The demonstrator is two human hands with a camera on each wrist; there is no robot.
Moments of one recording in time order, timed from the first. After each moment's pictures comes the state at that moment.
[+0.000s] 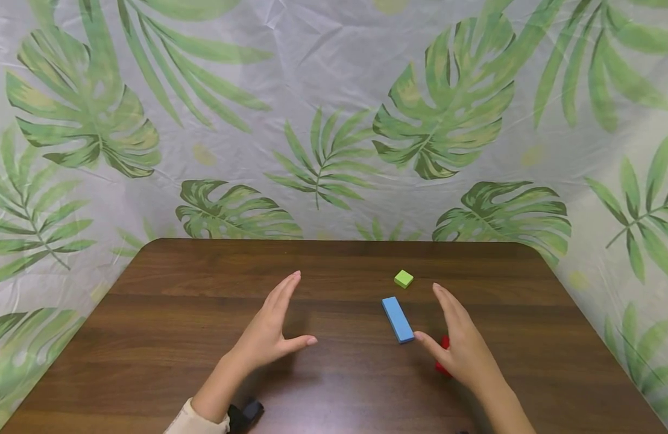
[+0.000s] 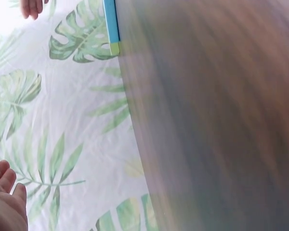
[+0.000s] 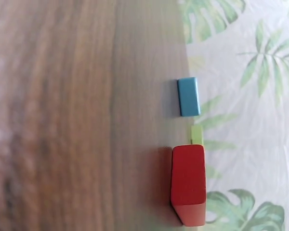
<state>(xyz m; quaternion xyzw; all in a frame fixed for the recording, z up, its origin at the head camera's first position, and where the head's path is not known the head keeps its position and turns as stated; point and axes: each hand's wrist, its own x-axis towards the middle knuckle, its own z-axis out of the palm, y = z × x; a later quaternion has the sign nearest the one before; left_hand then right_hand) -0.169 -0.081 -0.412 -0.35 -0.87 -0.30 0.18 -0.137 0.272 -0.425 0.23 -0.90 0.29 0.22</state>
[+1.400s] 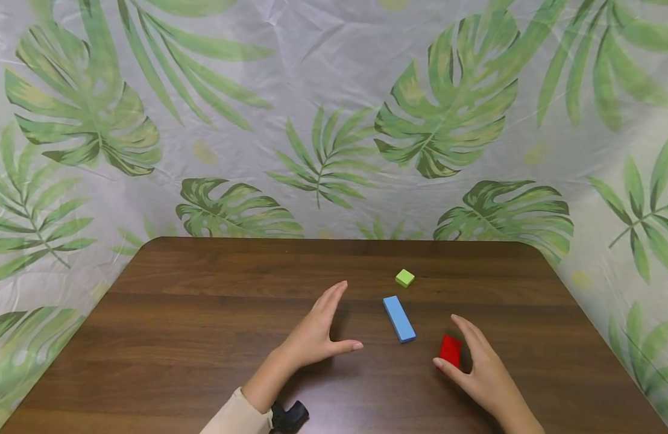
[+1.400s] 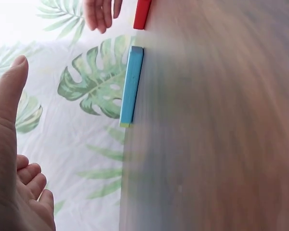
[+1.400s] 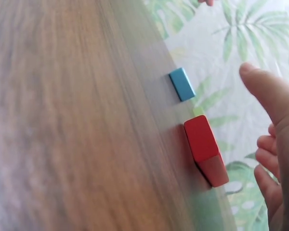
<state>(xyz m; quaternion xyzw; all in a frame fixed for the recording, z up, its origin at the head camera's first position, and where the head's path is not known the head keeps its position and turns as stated) -0.179 -0.015 -0.437 -0.34 -0.88 -0.33 0.06 -0.112 0.298 -0.458 0.13 -0.93 0.32 0.14</state>
